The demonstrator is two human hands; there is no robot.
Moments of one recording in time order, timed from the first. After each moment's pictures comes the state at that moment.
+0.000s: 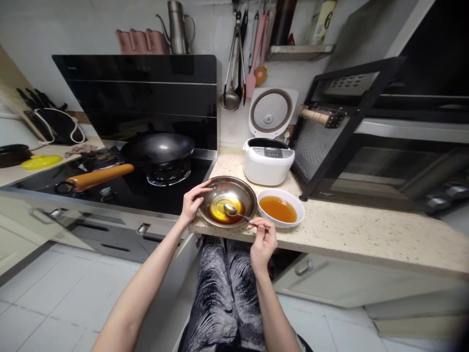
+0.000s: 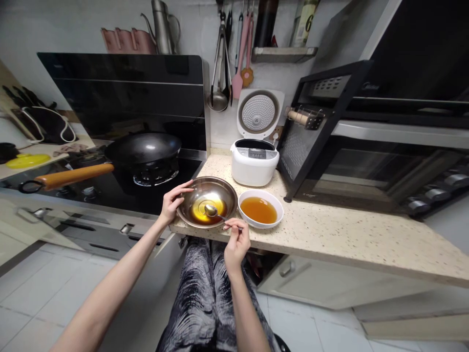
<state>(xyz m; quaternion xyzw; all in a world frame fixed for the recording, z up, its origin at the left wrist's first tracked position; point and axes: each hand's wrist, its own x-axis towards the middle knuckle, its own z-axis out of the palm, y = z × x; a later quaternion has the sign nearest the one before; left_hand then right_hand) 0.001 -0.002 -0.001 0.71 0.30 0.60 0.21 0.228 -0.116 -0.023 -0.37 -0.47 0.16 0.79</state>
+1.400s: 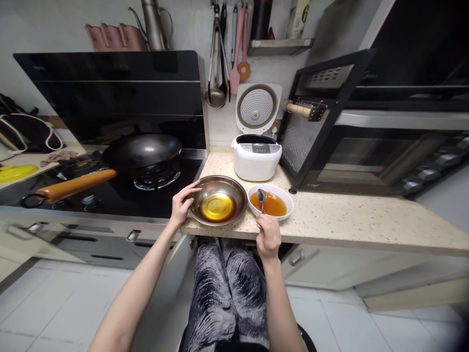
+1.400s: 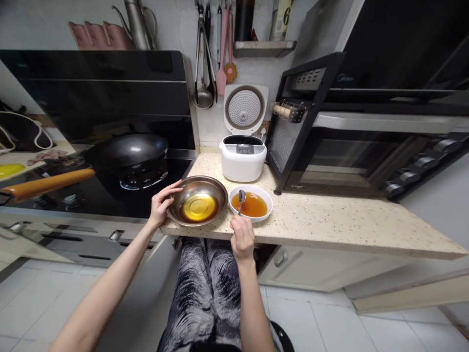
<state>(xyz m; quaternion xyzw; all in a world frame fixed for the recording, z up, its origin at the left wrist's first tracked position) -0.002 0.001 -0.001 0.72 0.31 0.59 0.21 0.289 -0.109 -0.027 -0.36 -0.65 -0.21 0.63</state>
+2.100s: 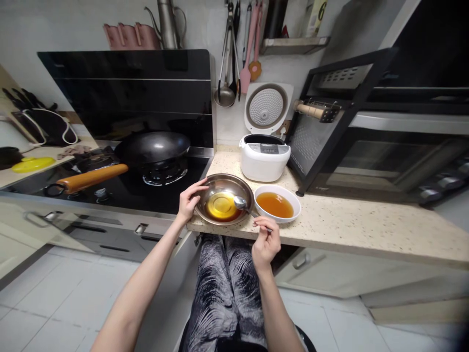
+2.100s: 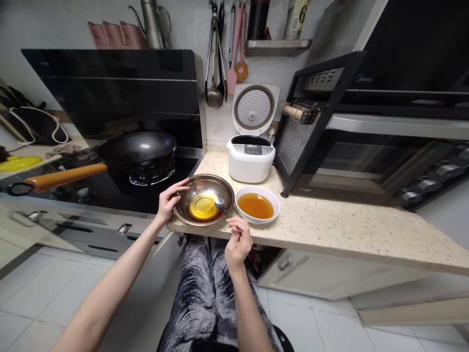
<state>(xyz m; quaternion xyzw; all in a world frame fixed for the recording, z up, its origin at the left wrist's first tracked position) 0.000 0.000 -0.003 0.72 0.30 0.60 0.20 0.243 -0.123 -0.019 -0.36 -0.53 0.02 0.77</state>
